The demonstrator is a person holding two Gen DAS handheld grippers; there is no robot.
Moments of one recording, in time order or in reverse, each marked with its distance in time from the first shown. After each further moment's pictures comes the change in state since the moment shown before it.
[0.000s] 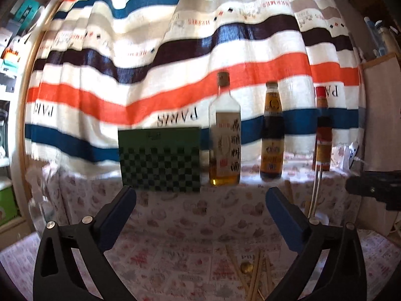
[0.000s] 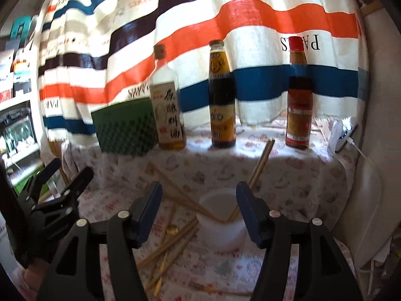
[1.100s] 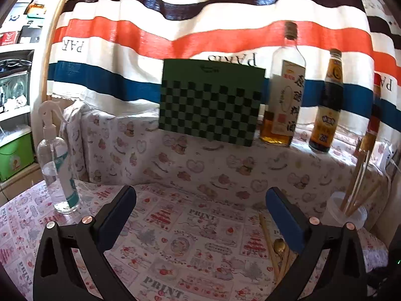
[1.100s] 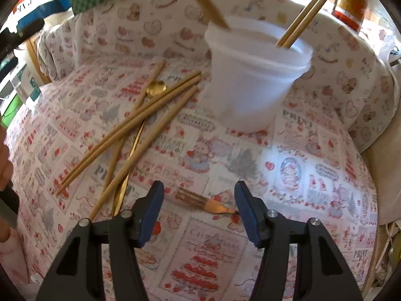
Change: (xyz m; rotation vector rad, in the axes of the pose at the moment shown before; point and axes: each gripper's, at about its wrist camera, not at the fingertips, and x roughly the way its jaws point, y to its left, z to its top) left arm 0.042 0.052 -0.027 -0.177 0.236 0.189; right arm 0.116 0.008 -0.111 -0.094 0.681 -0.024
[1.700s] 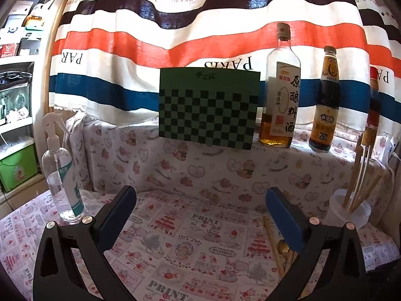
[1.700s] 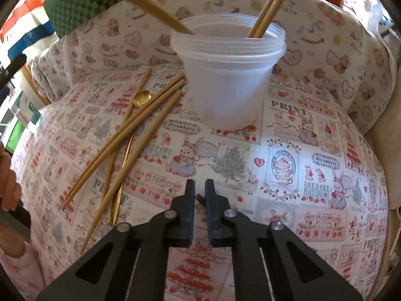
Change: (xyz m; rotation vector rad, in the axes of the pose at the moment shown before) left arm -0.004 -0.007 -0.002 0.052 -0.027 0.008; right arm -0.009 -0.025 -0.001 0.139 -0.017 0.064
